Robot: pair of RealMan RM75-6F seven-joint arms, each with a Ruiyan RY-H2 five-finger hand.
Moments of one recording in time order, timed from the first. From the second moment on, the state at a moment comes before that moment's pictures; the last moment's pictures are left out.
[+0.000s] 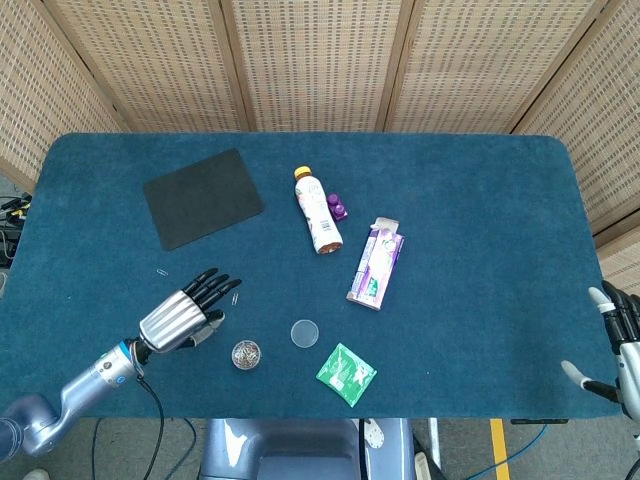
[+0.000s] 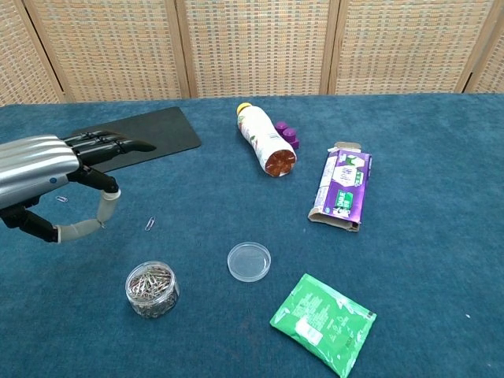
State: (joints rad) left arm -0.61 -1.49 0.15 -1.15 1.84 1.35 -0.10; right arm 0.00 -1.01 0.06 -1.63 -1.59 1.62 0.16
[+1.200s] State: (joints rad) left arm -0.63 -1.58 0.17 -1.17 1.86 1.22 -0.02; right arm 0.00 -1.00 0.06 -1.62 -1.59 1.62 0.21
